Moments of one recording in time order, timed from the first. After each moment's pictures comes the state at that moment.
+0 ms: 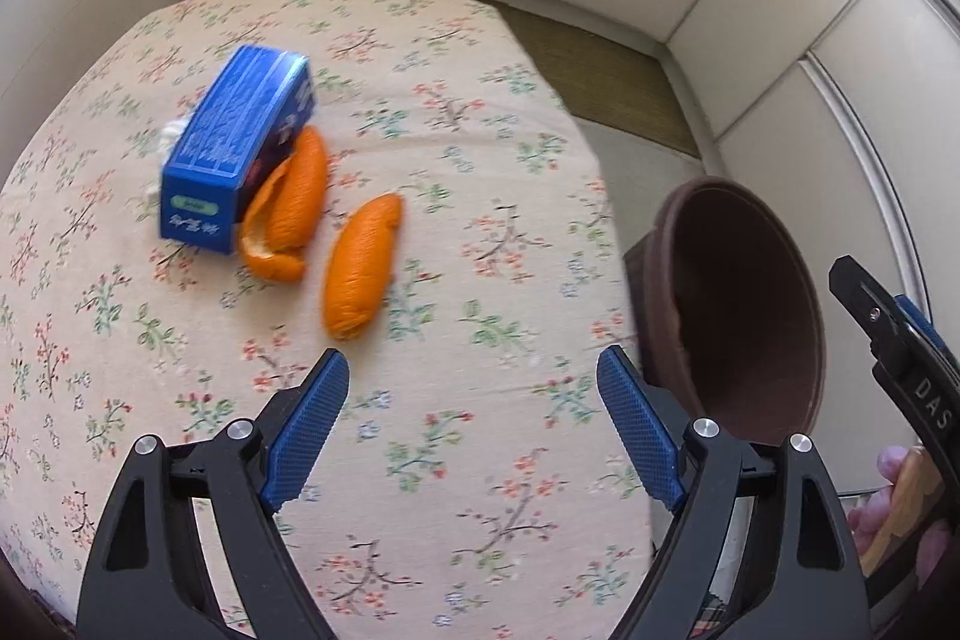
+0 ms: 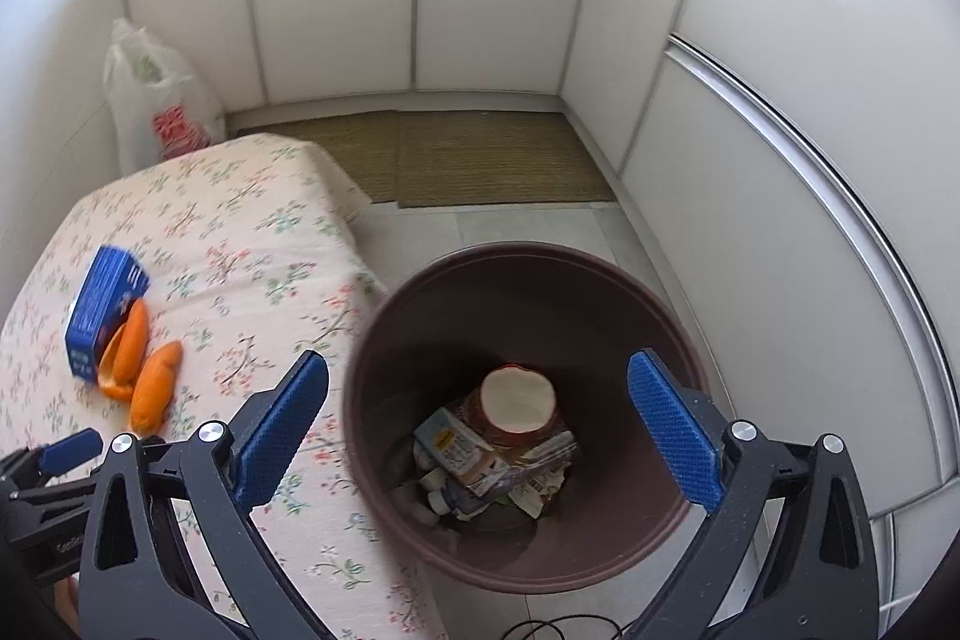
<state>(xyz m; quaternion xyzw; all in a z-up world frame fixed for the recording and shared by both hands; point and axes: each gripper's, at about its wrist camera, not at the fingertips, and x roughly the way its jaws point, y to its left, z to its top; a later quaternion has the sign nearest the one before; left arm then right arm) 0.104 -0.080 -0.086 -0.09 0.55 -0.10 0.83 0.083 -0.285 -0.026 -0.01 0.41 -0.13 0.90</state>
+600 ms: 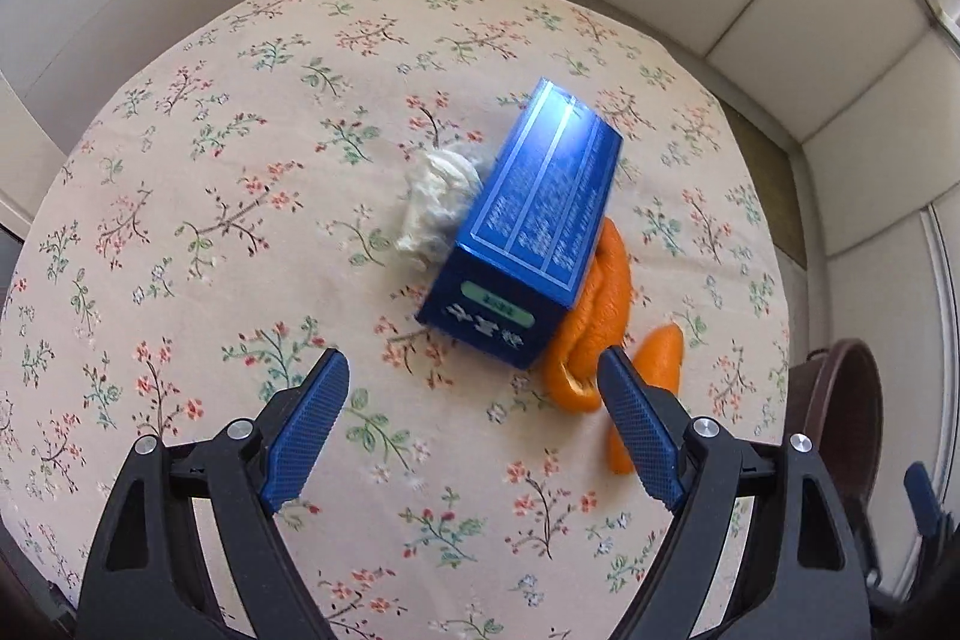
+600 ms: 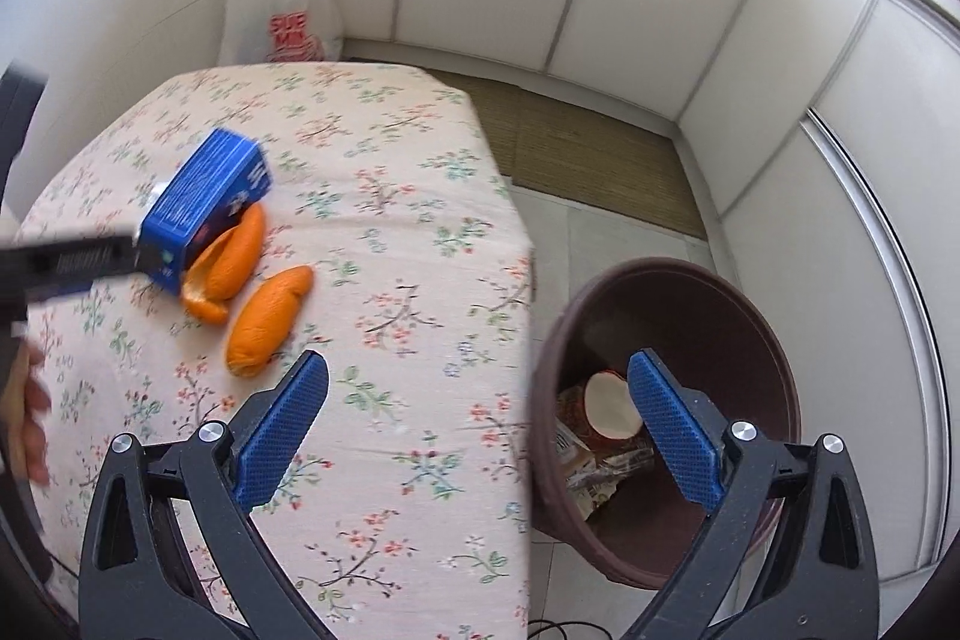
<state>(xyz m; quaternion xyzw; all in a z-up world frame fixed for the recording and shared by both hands) 0.158 0.054 -0.107 -0.17 0.55 0.04 0.82 0.096 -0.169 -0.049 -0.12 0.44 -0.03 0.89</state>
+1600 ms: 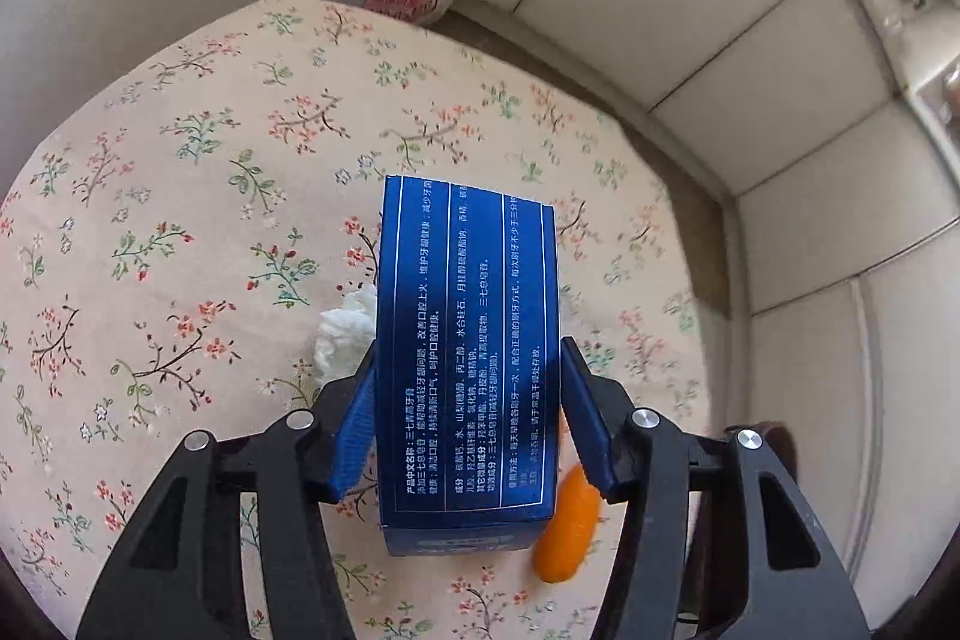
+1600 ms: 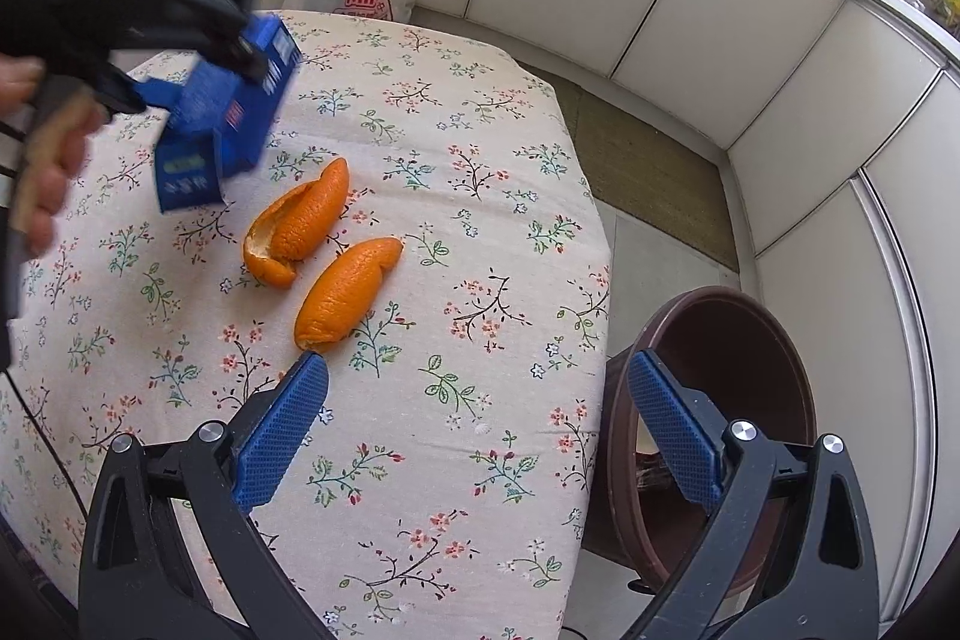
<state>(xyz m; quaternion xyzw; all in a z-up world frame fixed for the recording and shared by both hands) 0.202 0.096 -0.079 -0.26 0.50 -0.04 0.83 0.097 -0.122 -0.066 -0.18 0.46 0.02 0.87</state>
